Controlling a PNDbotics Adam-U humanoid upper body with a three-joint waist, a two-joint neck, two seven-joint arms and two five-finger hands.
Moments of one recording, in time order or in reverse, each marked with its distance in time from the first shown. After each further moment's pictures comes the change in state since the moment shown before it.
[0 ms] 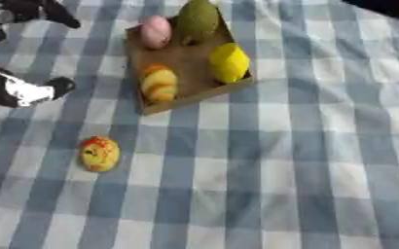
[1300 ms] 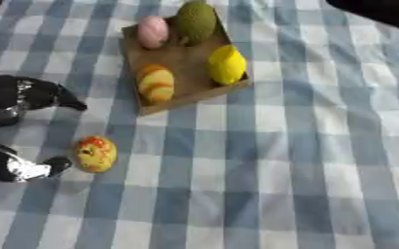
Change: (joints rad) left arm 0.038 -0.011 -0.169 -0.009 -0.049 0.020 -0.085; right arm 0.017 0.001 -0.005 0.000 -0.007 0.005 -0.011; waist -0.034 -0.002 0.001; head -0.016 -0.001
